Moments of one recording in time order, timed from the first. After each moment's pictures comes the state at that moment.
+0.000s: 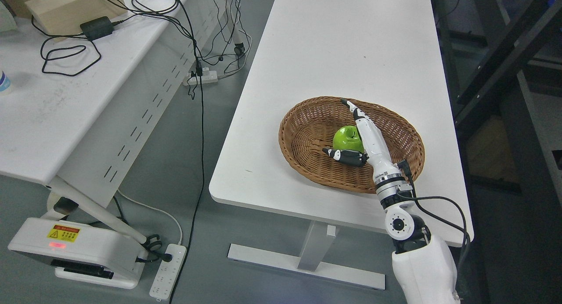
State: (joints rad) left arm -0.04 0.00 0.07 -0.10 0.04 -0.06 -0.14; right arm -0.20 -0.07 0.18 -1.41 0.66 -0.16 0.03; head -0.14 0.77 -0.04
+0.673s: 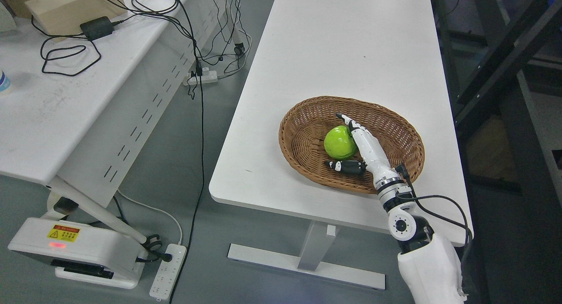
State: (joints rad) left arm -0.04 0.00 0.07 -0.10 0.04 -0.06 -0.14; right arm -0.22 -0.11 0.21 -1.33 0.68 -0.17 0.08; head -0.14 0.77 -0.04
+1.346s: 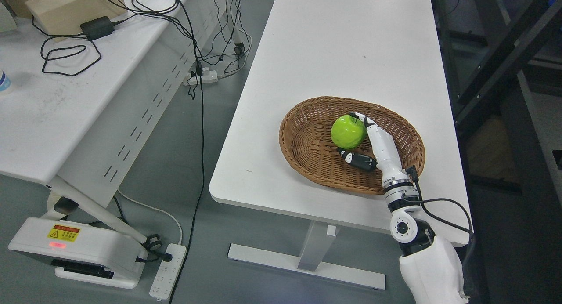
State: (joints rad) left arm -0.04 0.00 0.07 -0.10 0.04 -0.06 -0.14; right arm -0.20 -0.12 0.21 -1.33 0.68 -0.15 -0.14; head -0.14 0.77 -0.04
